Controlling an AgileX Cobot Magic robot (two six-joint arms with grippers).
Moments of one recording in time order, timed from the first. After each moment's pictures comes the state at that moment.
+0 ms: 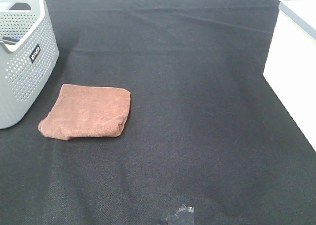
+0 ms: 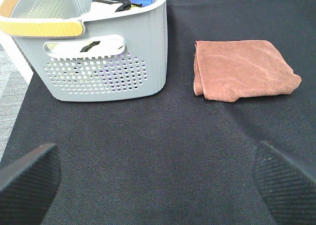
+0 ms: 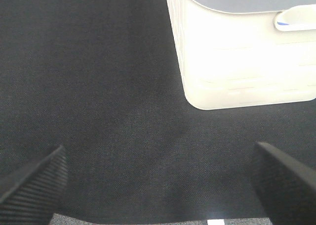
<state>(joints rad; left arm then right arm) 0.01 0.00 -0.51 -0.02 1.05 0.07 -0.04 0.00 -0.46 0.04 1.10 -0.06</state>
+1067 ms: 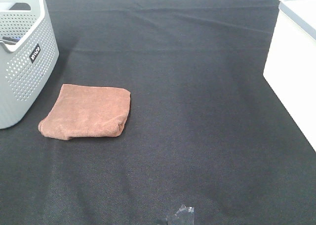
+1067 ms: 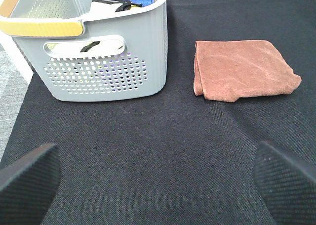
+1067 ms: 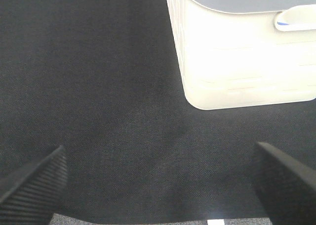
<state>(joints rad) 0.01 0.00 -0.51 -0.02 1.05 0.07 -0.04 0.00 -0.46 0.04 1.10 -0.06</state>
